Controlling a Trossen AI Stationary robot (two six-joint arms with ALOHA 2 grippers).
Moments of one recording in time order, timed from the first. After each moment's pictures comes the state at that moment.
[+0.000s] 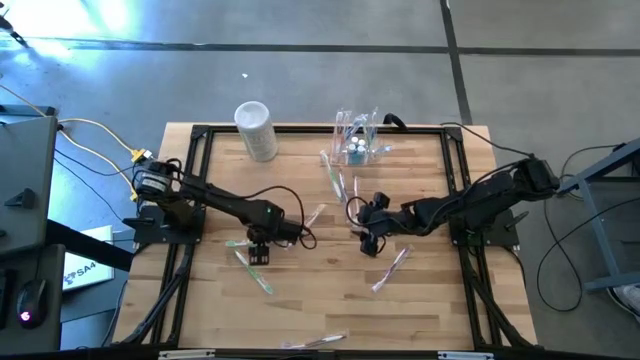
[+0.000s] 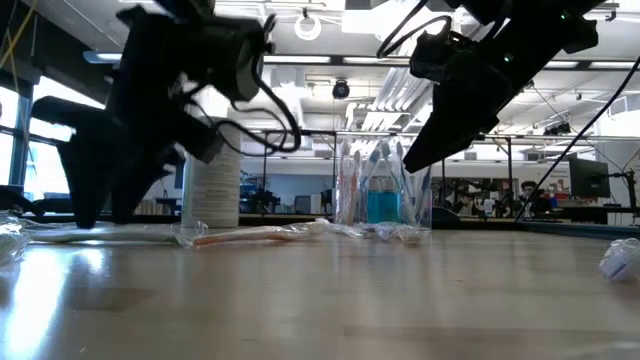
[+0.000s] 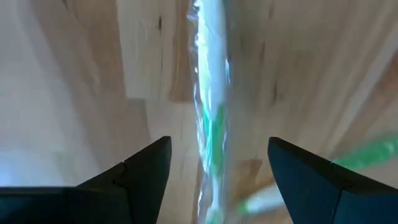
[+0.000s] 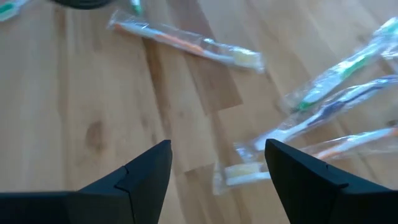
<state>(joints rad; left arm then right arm) -0.16 1.73 1.08 -1.02 0.03 -0.27 0.20 1.46 0.73 -0.09 0.33 0.37</state>
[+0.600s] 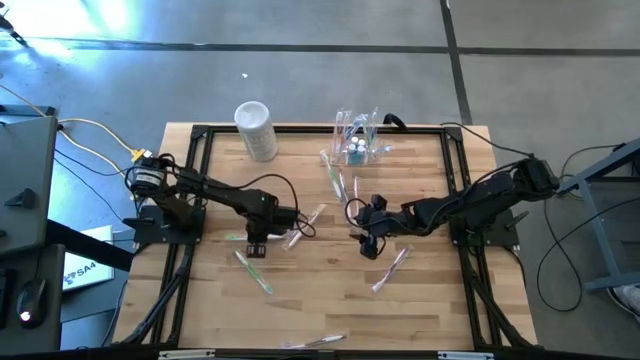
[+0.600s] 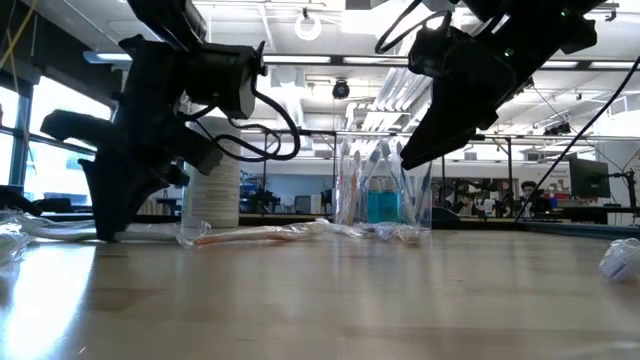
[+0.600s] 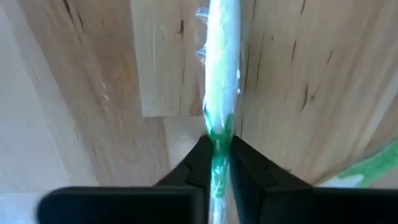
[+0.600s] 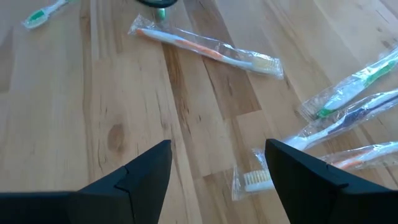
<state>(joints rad) -0.07 1.73 0.94 -0.86 0.11 -0.09 0.20 1.46 0.73 -0.05 0.28 0.36</state>
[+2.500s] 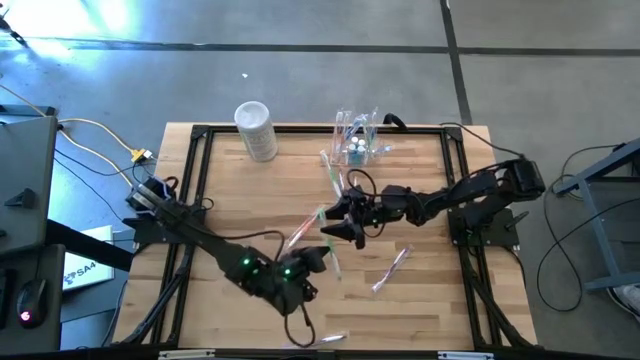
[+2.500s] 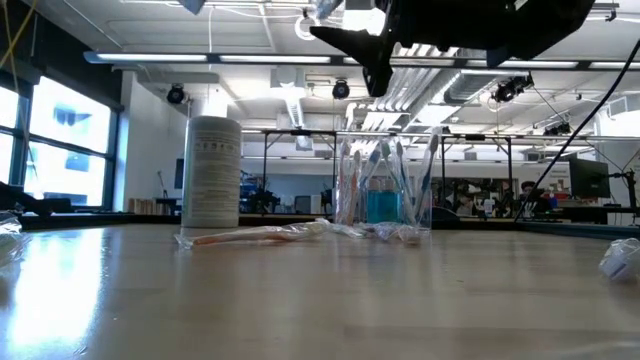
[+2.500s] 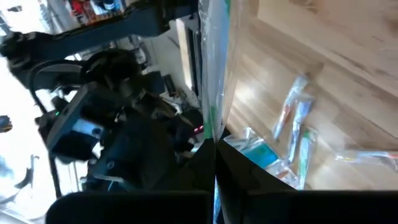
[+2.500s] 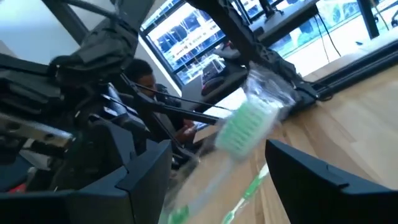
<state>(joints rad) -0.57 1.75 1.43 -0.33 -1.02 1.23 0.09 1.57 0.74 0.88 -0.11 0.61</state>
